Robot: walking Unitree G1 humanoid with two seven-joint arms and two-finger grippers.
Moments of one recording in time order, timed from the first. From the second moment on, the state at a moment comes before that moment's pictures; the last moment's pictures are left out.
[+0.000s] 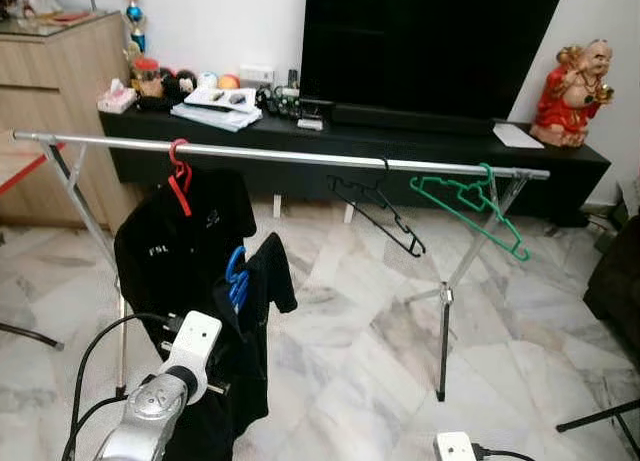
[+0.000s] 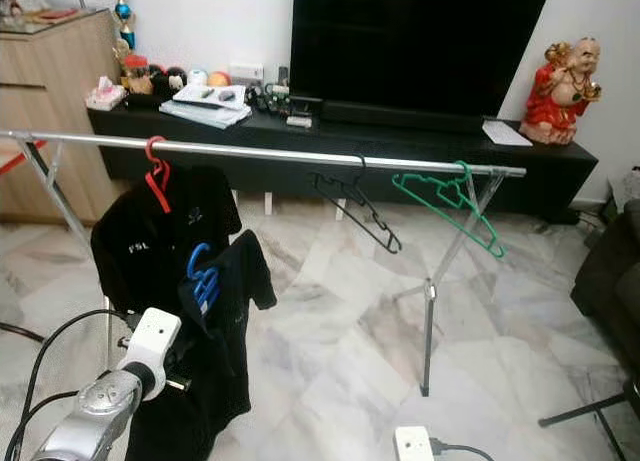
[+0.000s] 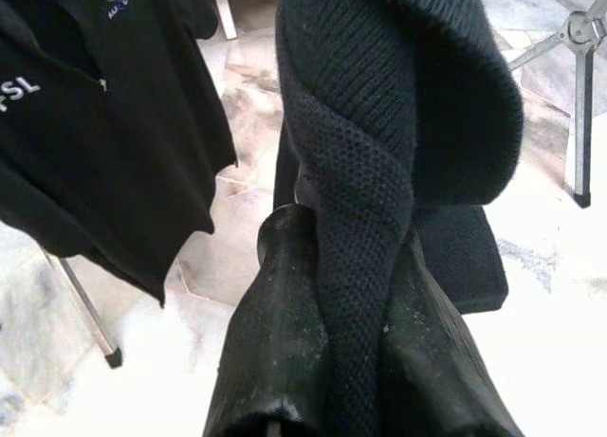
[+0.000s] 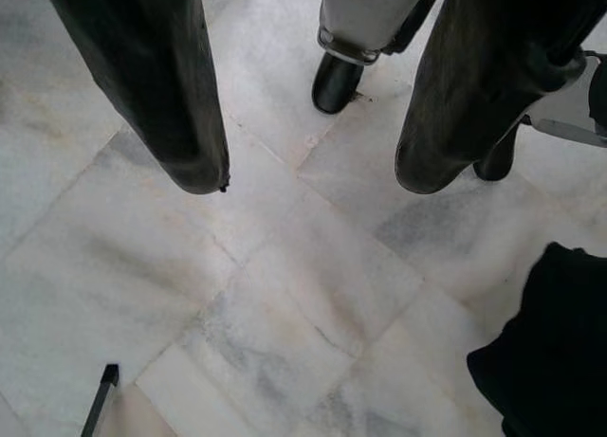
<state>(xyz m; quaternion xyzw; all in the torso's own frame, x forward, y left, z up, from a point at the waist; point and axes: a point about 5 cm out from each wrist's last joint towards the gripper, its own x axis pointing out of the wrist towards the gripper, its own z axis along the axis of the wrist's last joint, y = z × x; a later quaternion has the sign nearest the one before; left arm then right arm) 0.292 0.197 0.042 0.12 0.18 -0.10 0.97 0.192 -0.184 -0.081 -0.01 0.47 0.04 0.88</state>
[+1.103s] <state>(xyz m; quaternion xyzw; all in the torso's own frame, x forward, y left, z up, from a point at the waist) 0.307 0.197 0.053 0.13 0.16 -0.11 0.97 0.198 -0.182 -0.077 -0.01 0.47 0.06 0.88</state>
